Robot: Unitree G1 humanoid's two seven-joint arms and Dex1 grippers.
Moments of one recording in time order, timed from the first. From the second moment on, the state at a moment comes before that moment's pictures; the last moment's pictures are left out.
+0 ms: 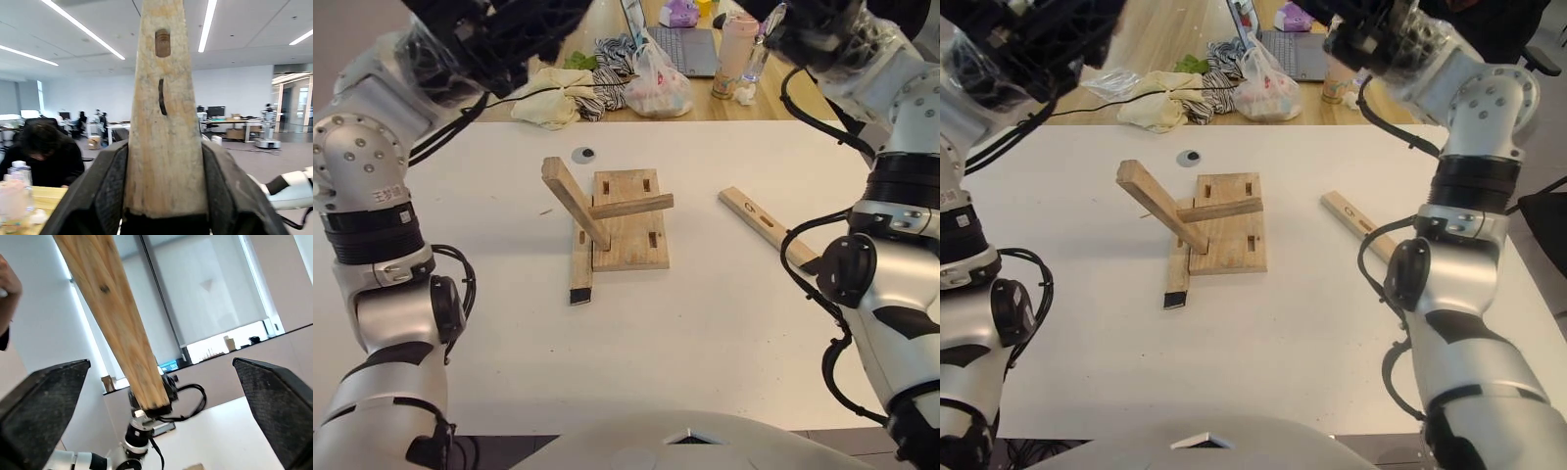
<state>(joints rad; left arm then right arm) -0.87 0.59 0.19 0.02 -1.05 0.80 -0.97 -1.11 -0.36 -0.42 0.38 1.03 1.09 0.95</state>
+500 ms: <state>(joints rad) -0.74 0.57 0.06 -0.08 -0.91 0.82 -0.99 -1.08 -0.33 -0.53 0.35 1.30 1.14 0.70</state>
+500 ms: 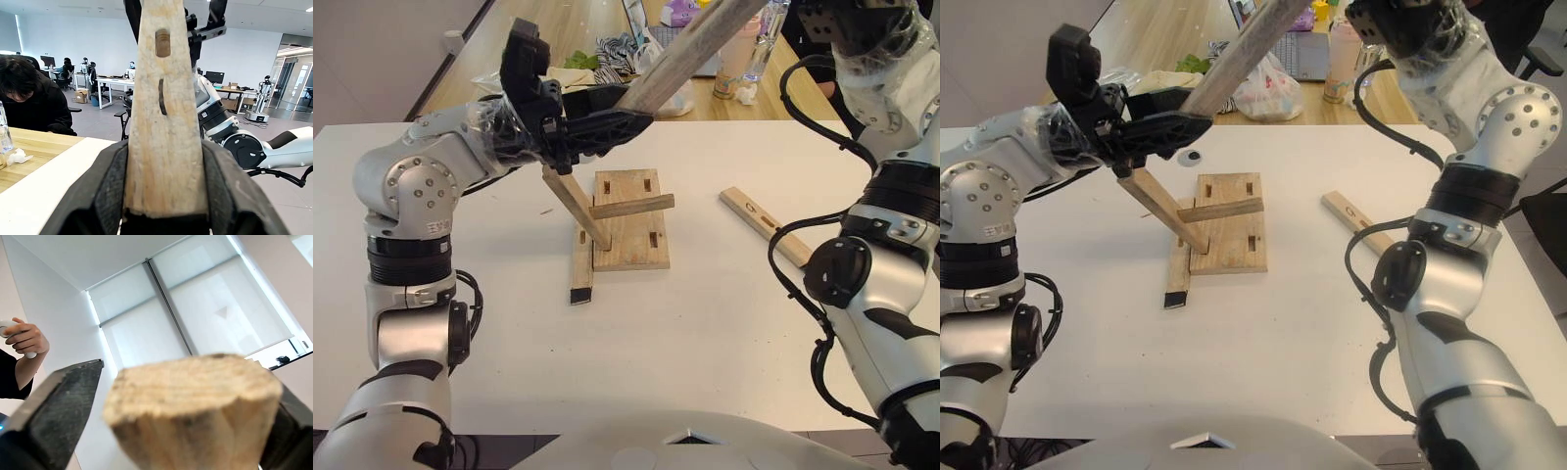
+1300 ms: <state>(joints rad) -0.75 0.51 0.14 0.02 -0.89 0.78 -0.97 -1.05 -0.37 -0.42 0.33 1.08 0.90 0.79</state>
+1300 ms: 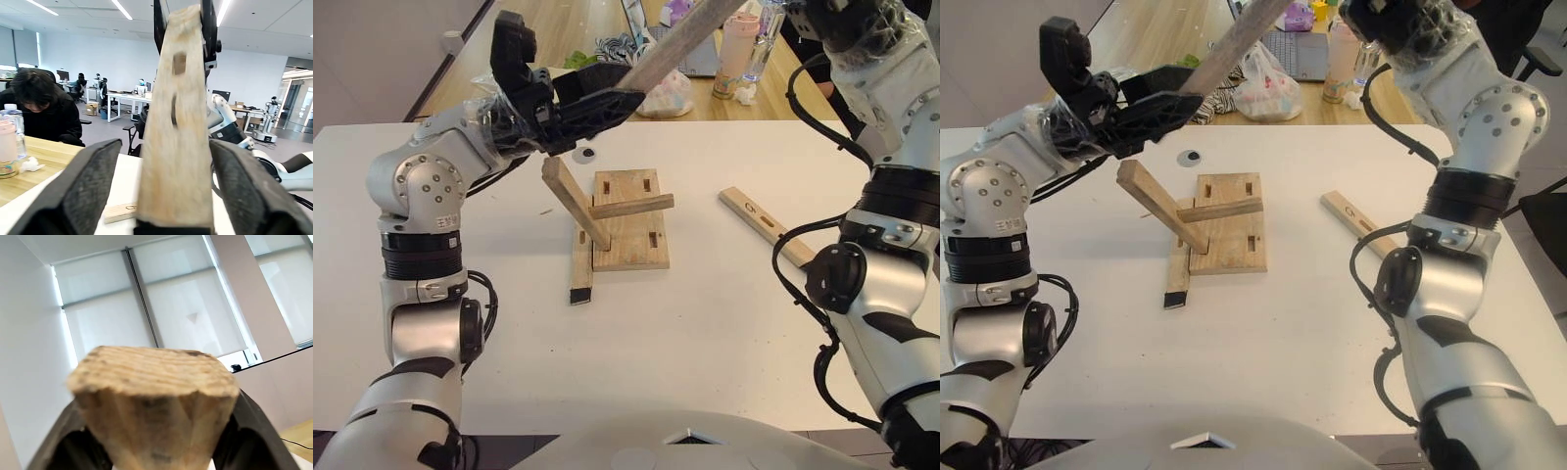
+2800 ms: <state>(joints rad) -0.67 0.45 0.31 0.02 -0.95 0.78 -0.79 -0.66 -0.52 0.05 0.35 0.48 0.40 1.31</state>
